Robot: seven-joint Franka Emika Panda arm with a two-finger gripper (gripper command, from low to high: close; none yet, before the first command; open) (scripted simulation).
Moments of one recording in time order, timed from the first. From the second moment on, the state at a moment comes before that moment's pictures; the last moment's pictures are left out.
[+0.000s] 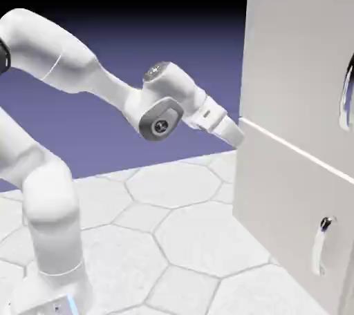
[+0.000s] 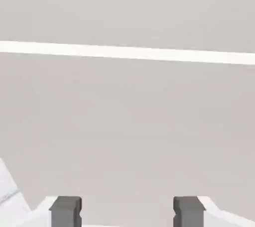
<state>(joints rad) 0.06 -0.61 -0.06 -2.78 -0.09 3.04 0.62</state>
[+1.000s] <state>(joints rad) 0.64 -1.02 -0.76 -2.42 -1.14 3.02 -0.68</state>
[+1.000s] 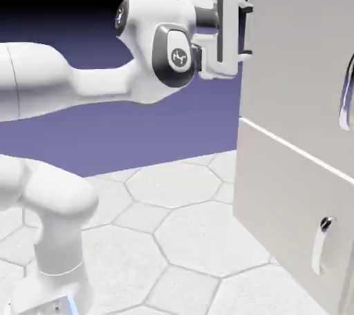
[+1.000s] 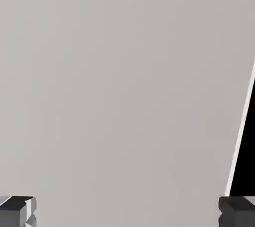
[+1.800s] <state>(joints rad) 1.06 -1.33 -1.27 -2.15 -1.92 3.00 -1.65</state>
